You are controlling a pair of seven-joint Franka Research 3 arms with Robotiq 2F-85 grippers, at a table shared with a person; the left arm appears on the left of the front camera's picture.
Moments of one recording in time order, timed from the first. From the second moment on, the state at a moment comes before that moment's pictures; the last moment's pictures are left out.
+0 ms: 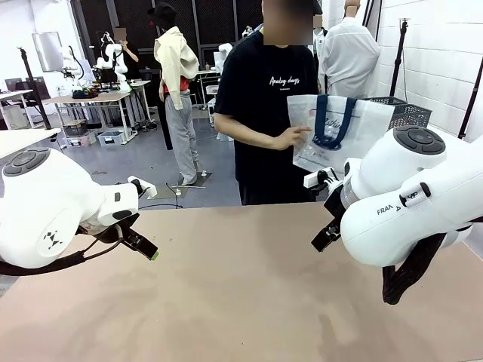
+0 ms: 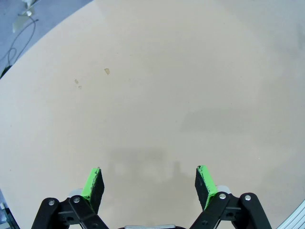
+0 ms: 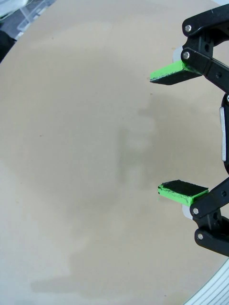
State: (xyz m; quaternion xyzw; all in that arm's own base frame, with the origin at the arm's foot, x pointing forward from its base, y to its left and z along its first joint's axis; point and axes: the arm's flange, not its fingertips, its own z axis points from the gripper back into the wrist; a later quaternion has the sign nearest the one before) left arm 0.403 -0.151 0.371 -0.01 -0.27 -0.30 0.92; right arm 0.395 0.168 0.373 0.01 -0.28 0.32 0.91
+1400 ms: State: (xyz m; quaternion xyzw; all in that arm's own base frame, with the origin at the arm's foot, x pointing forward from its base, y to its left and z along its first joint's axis) left arm 0.403 -0.151 0.371 -0.01 -0.27 -0.30 0.92; right arm 0.395 0.168 0.373 0.01 -0.28 0.32 0.91
